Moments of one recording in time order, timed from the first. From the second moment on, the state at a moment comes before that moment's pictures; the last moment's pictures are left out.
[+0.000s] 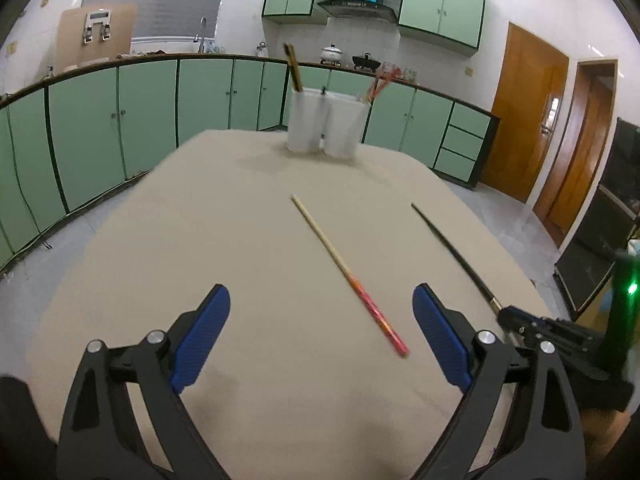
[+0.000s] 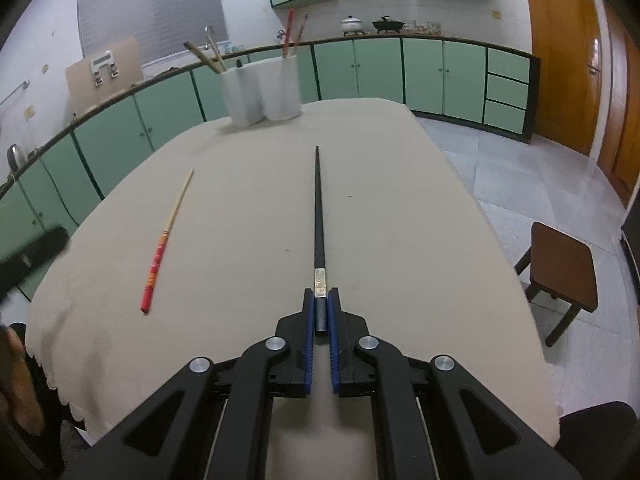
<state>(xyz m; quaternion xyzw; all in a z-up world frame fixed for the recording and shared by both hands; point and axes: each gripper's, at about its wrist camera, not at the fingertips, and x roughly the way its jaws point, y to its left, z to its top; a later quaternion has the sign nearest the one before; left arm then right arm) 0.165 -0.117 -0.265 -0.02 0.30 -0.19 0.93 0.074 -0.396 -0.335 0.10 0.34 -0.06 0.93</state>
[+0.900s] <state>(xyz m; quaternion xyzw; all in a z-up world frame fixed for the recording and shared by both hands) 0.167 -0.139 -0.303 0.01 0.32 -0.14 0.94 0.077 -0.372 -0.337 0.07 0.34 -0.02 0.94</state>
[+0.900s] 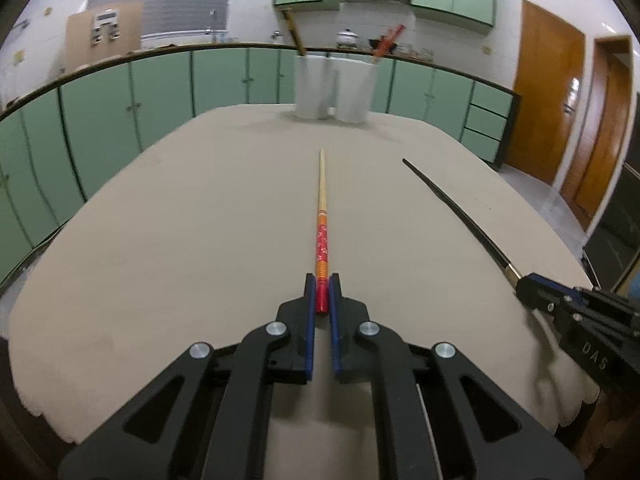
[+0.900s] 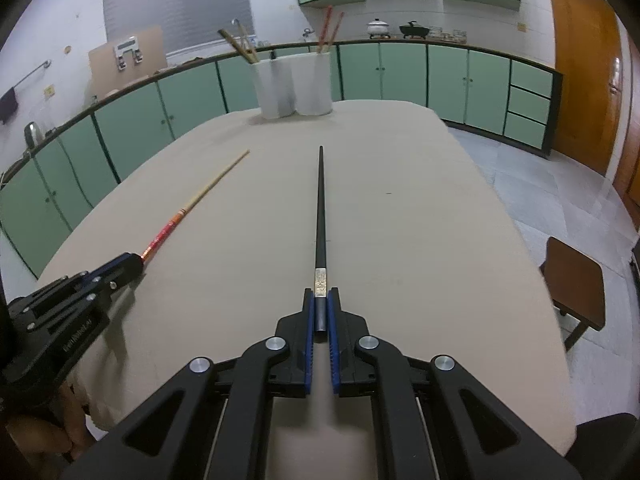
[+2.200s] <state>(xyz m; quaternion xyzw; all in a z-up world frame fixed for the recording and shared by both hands) 0.181 -0.107 -0.123 0.02 0.27 -0.21 0.94 0.096 -0.354 -0.151 0.02 0.25 0.05 0.97</state>
